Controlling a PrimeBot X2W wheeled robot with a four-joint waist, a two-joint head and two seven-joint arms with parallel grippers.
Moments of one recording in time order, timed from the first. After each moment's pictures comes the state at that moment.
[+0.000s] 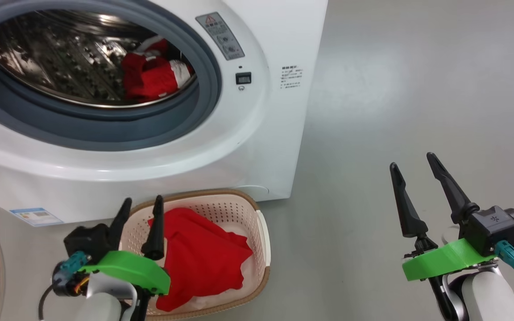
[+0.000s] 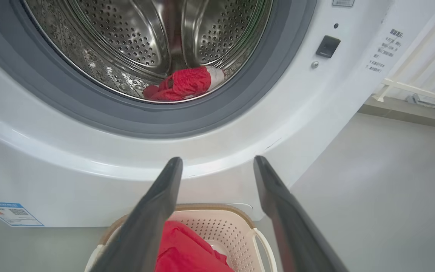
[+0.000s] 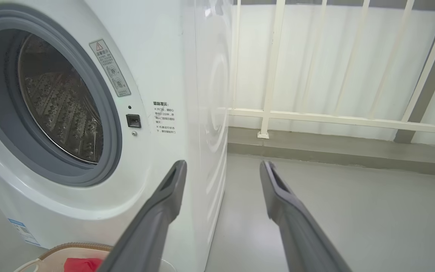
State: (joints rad) left arm -0.38 0.07 -0.16 0.60 -0.43 -0.04 -0.25; right arm -0.16 -0.05 0.01 0.15 0.16 0.13 -0.26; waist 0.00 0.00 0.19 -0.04
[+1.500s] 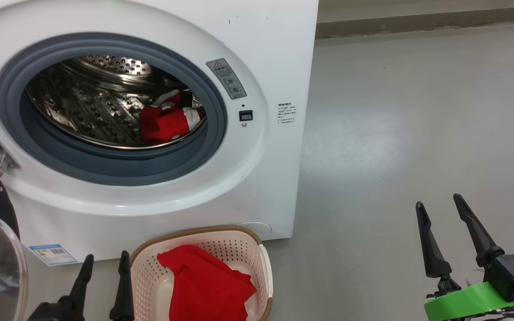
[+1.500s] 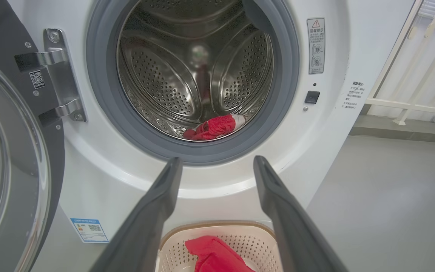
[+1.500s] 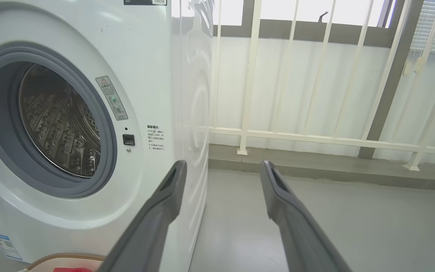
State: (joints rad) left arm 0.00 0.13 -0.05 0.20 -0.33 0.04 -0.25; right arm 0.04 -0.04 -0.07 0.03 0.12 0.13 -0.26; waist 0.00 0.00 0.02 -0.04
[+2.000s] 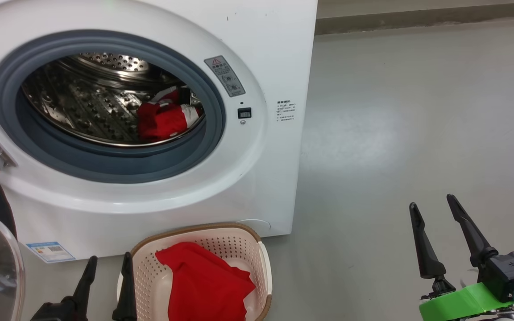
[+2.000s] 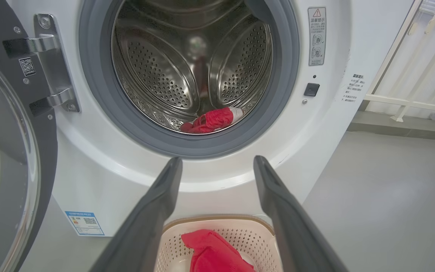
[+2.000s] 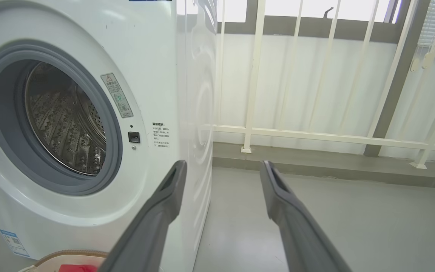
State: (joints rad) left arm 0.00 0.13 -0.06 0.21 -0.34 0.04 -0.25; right arm 0.04 -0.04 -0.06 0.03 0.12 0.13 -0.26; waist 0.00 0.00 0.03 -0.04
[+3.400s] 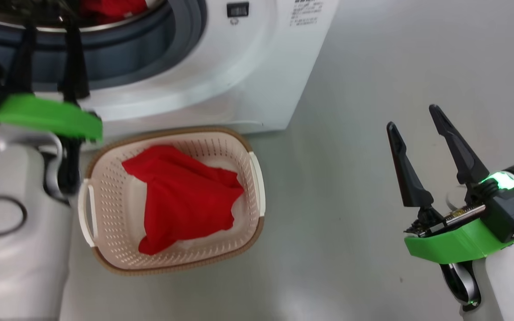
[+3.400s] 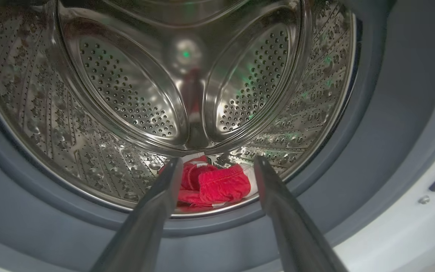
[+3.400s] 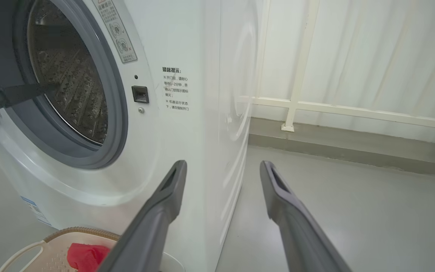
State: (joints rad) left arm -0.86 0.15 -0.05 0.64 -0.41 -0.07 -0.25; right arm -0.23 -0.13 0.09 -0.04 0.18 0.13 -0.26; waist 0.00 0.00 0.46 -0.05
